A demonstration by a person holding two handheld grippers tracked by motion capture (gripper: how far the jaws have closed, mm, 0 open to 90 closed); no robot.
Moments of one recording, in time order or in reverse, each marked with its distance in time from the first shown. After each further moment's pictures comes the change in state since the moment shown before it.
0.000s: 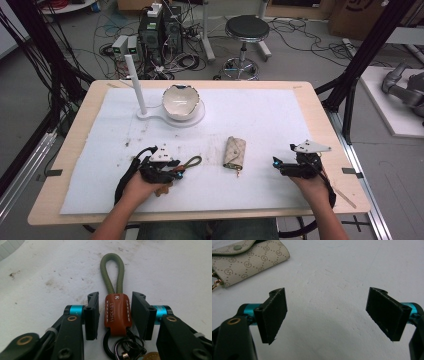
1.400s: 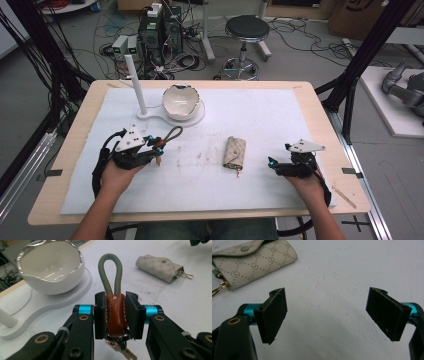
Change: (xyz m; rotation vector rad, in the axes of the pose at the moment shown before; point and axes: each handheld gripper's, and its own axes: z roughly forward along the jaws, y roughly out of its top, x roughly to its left) left arm 0.020 0.026 -0.087 -0.228 0.225 0.013; right arm 0.009 0.005 0.009 0.003 0.018 -0.023
